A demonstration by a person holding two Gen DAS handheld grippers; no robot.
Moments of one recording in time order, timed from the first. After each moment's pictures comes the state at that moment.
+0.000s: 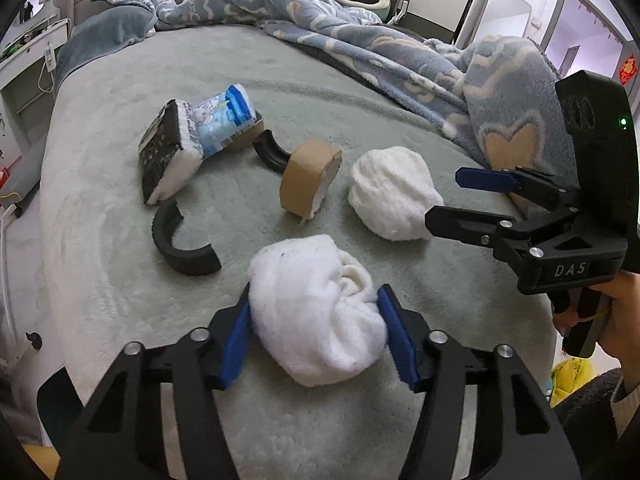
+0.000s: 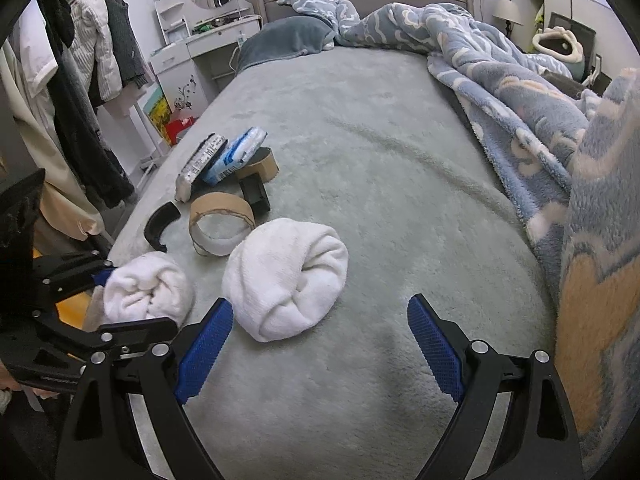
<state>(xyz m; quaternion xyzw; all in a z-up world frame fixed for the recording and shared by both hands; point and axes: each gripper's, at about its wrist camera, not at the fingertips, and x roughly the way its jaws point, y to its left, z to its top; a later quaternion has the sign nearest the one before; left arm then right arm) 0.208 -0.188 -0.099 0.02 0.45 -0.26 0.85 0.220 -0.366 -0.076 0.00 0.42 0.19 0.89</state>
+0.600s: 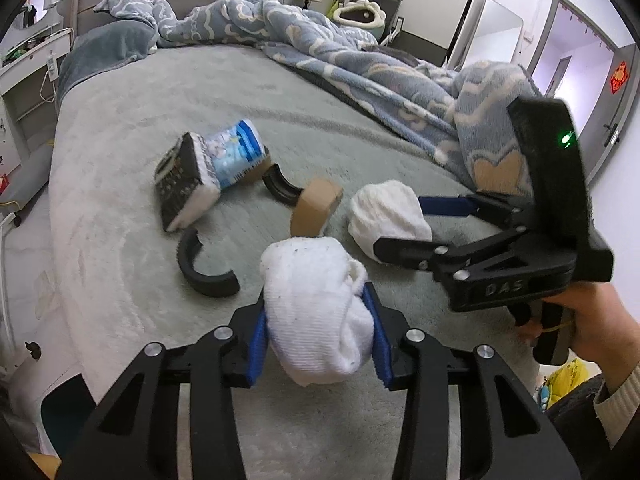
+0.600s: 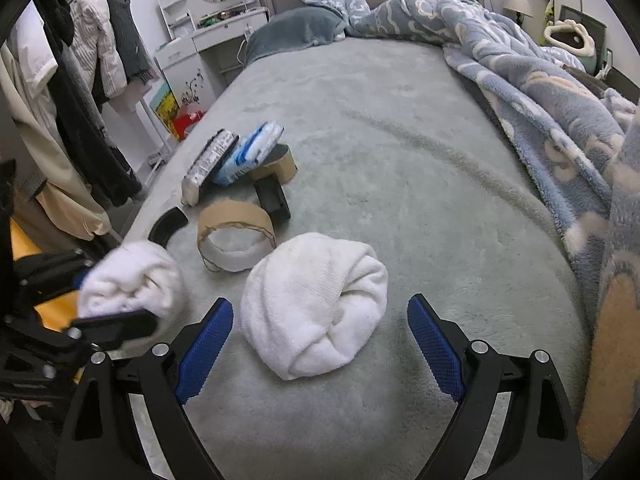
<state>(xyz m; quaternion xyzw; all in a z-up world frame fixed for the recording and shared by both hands) 0.206 -0.172 -0.076 0.01 0.42 -0.27 0.87 0.239 -0.339 -0.085 0.00 0.44 0.20 0.87</state>
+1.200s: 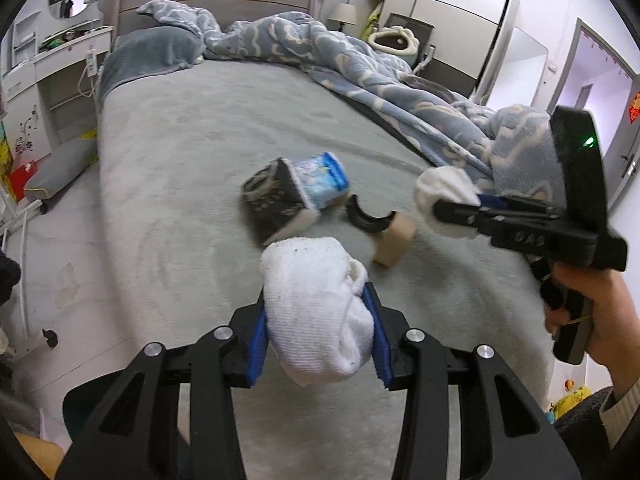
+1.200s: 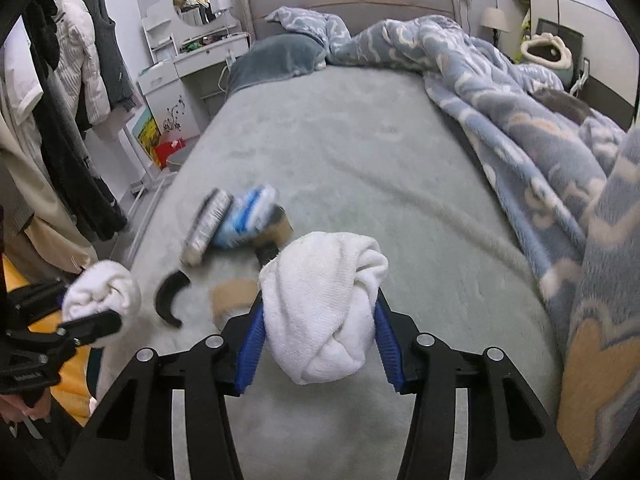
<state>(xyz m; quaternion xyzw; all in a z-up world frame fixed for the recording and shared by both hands) 0.208 -0.107 -0.058 -0.02 0.40 -0.21 0.89 0.248 -0.326 -0.043 0.01 0.40 0.16 0.90</state>
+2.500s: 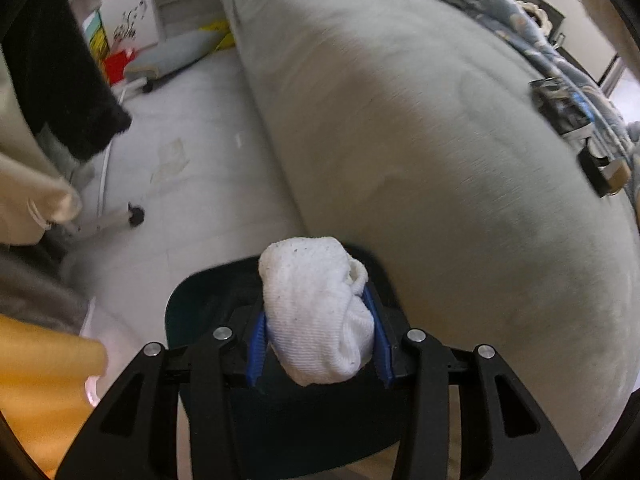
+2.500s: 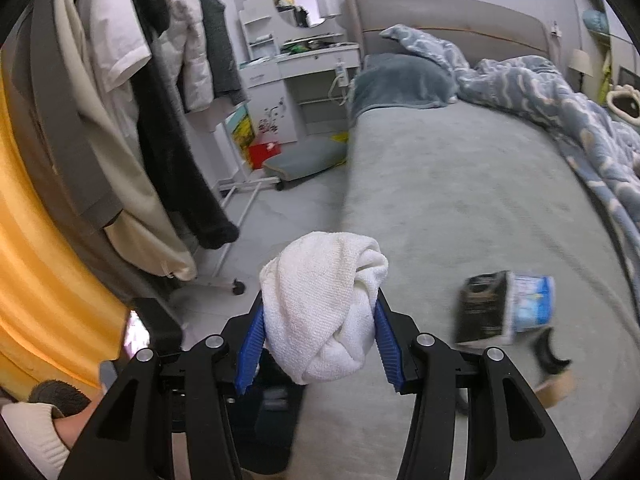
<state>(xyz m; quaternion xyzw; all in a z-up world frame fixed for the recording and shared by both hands) 0.190 0.103 -0.163 -0.05 0.54 -0.03 0.84 0.225 -0.092 0.009 -0.01 0.37 0.30 0.88</state>
